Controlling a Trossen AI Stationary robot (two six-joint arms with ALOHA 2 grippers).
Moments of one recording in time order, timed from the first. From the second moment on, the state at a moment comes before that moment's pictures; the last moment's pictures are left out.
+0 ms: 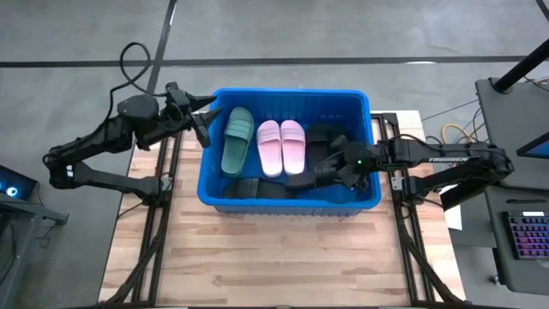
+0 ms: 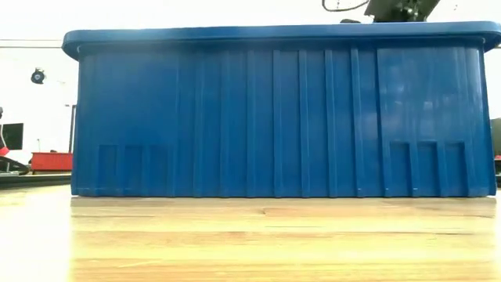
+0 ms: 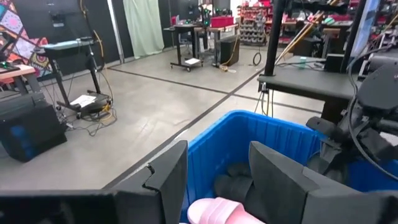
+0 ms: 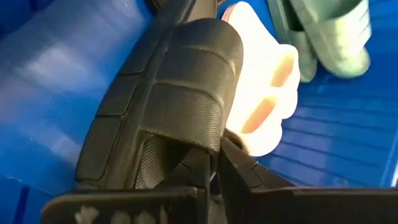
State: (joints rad) left arm 0.19 0.92 1.31 -0.46 -0.43 -0.02; right arm -0.07 1.09 0.93 -0.76 0.22 -0.96
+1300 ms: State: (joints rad) left arm 0.19 0.95 1.31 -0.45 -0.43 -0.02; right arm -0.06 1.19 1.15 -1.15 0.02 -0.60
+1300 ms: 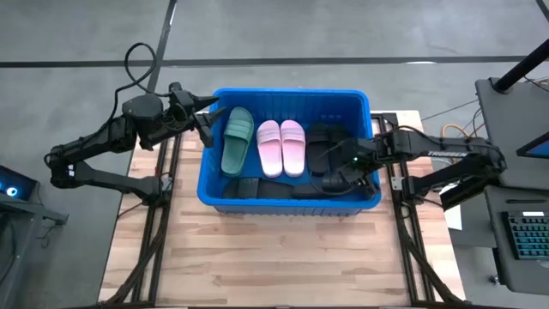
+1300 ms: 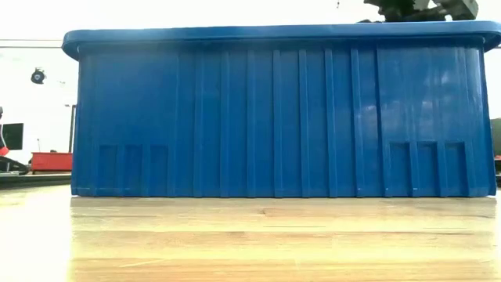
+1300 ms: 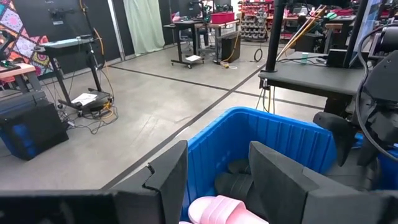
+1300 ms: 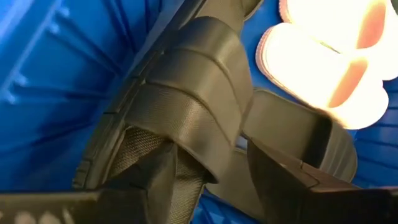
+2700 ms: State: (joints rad) left arm 0.19 0.95 1.30 -0.47 -0.43 0.00; right arm -0.03 1.35 1.27 -1.18 0.17 -0.76
